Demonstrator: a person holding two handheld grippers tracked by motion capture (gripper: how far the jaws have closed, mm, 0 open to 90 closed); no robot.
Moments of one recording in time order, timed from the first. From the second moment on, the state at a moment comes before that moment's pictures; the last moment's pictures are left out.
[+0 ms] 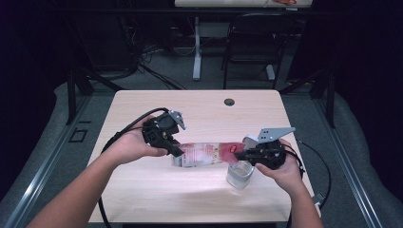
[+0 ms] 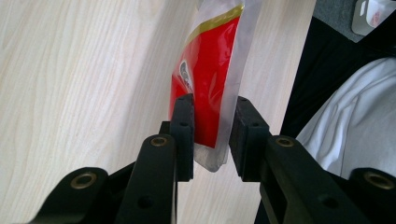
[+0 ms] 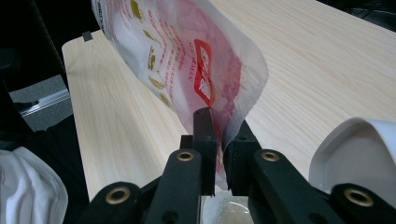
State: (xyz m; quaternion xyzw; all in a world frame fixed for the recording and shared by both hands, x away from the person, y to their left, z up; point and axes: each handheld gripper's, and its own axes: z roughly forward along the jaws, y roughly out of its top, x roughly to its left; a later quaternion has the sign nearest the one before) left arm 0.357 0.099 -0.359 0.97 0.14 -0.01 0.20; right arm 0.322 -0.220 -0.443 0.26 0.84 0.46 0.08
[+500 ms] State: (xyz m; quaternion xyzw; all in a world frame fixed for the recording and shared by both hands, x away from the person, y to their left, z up) left arm 0.358 0.094 -0.352 0.97 0.14 -0.01 0.19; right arm 0.322 -0.223 -0.443 0.27 0.84 0.46 0.08
